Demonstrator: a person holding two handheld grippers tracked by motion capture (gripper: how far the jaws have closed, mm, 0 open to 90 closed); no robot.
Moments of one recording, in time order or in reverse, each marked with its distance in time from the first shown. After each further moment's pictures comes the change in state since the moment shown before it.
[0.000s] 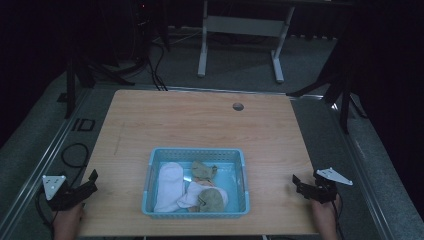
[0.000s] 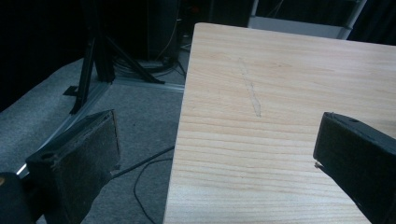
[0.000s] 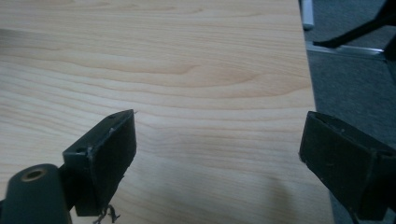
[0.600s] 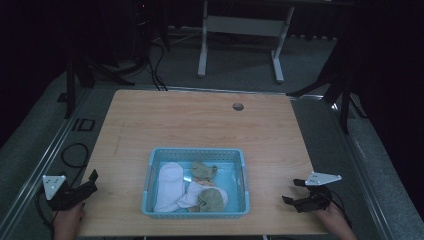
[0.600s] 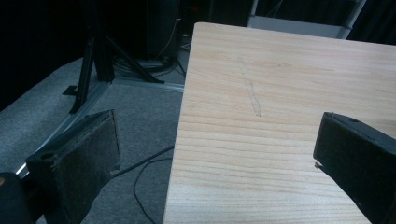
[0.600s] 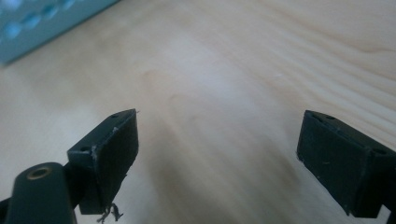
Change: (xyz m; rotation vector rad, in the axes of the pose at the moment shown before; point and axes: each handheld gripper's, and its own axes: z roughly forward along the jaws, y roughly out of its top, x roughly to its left) left arm 0.000 0.000 0.000 0.001 -0.002 -0.002; right arm 0.016 0.006 -0.006 0.222 0.507 -0.374
